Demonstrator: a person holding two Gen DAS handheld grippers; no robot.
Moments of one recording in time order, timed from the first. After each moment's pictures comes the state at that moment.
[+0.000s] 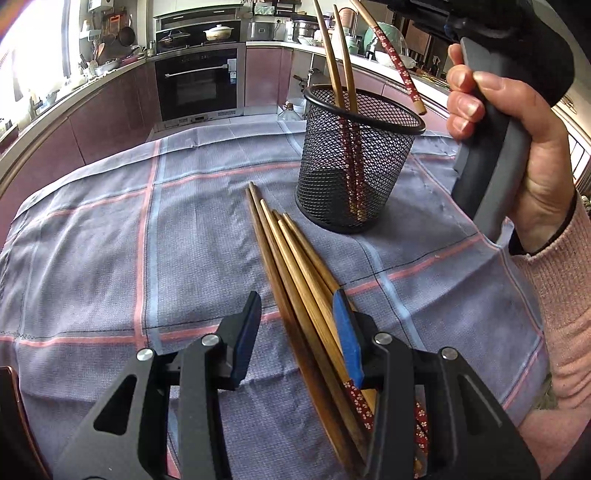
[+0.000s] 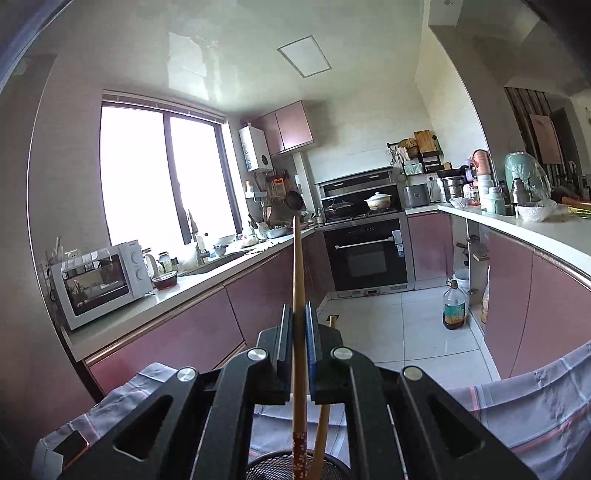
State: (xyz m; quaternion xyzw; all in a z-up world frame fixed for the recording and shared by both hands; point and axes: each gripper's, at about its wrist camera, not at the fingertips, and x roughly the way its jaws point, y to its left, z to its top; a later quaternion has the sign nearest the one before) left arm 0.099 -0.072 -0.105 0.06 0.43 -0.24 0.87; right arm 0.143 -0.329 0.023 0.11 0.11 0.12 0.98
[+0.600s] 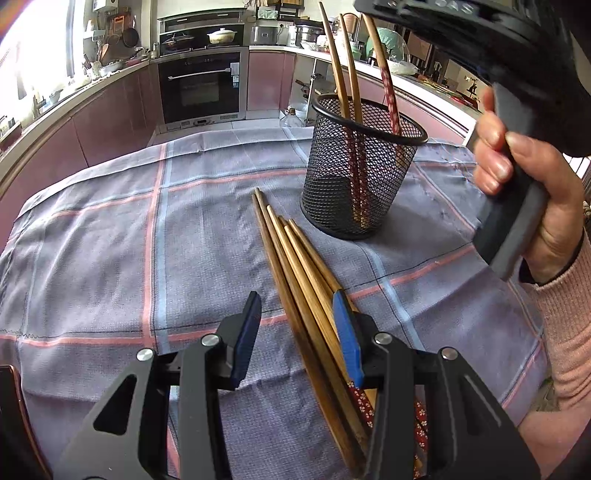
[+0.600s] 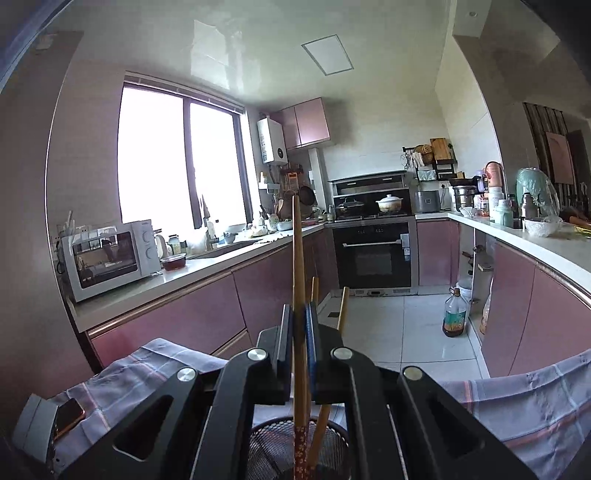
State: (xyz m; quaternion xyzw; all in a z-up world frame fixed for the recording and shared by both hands) left arm 0.099 -0.067 -0.101 0.05 0.42 -0.24 0.87; right arm 0.118 -0.327 0.014 0.06 0.13 0.14 0.98
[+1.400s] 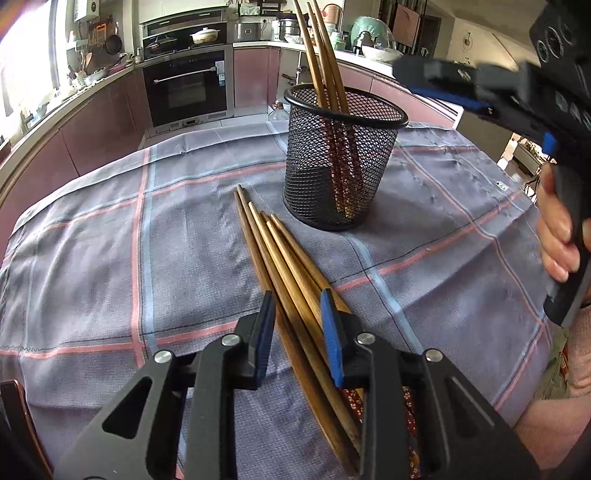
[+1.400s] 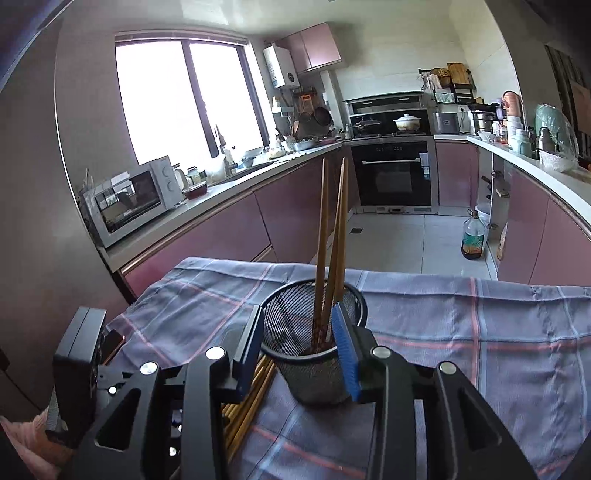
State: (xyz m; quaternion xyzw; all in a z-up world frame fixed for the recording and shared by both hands) left arm 0.095 -0.079 -0.103 0.08 0.43 -0.26 0.86; right arm 0.058 -0.329 -0.020 0.06 0.29 0.21 0.93
